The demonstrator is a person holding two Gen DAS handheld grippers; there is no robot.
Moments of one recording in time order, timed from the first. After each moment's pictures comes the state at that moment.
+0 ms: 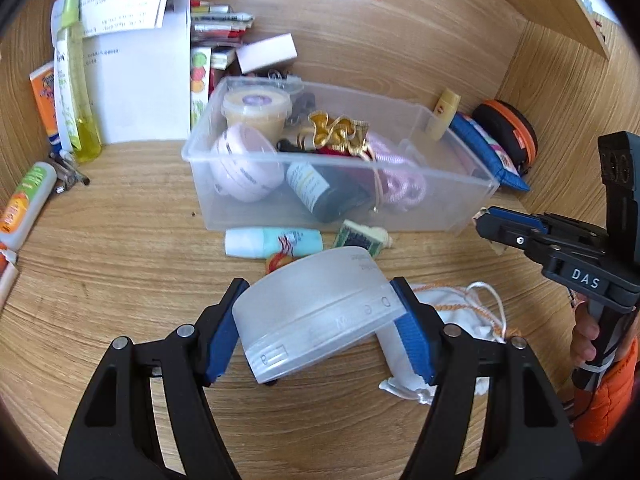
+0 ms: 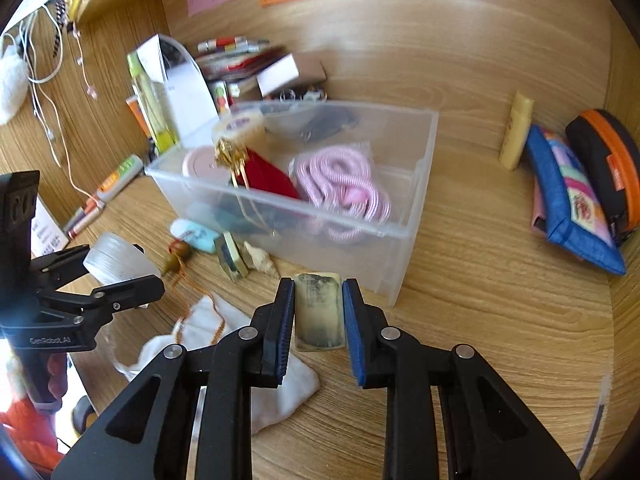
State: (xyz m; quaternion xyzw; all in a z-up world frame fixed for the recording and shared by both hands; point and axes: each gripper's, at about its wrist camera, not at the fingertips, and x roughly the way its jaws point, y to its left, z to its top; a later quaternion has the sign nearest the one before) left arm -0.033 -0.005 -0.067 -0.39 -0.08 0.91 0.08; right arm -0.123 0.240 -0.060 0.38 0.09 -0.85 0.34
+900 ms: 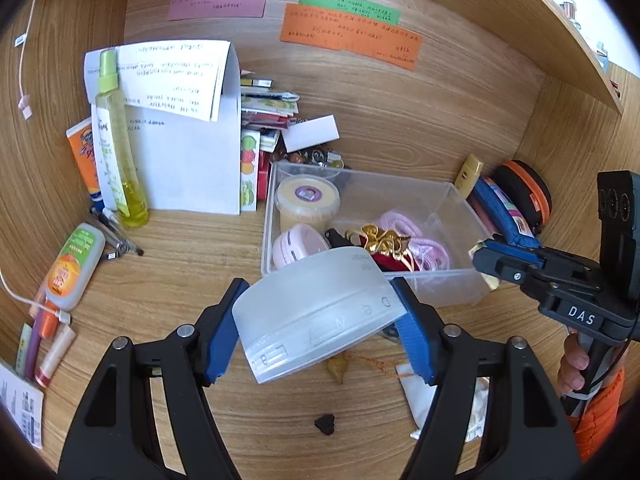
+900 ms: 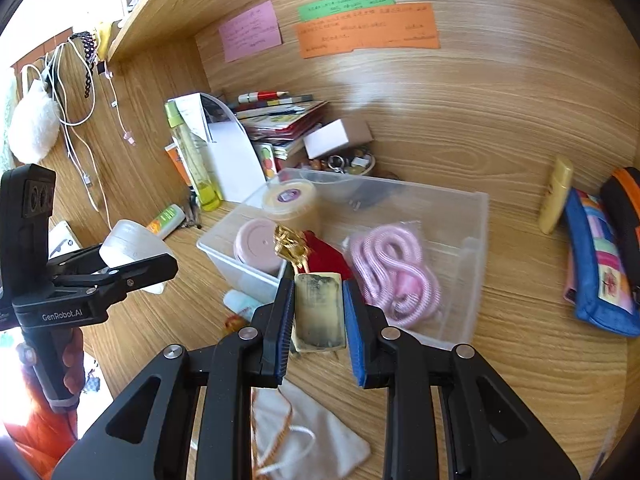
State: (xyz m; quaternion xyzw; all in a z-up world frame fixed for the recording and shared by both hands) left arm -0.049 -0.043 -0.011 -0.34 -0.08 0.94 0.03; right arm -0.133 0.199 -0.021 0.34 0.05 -0.85 0.41
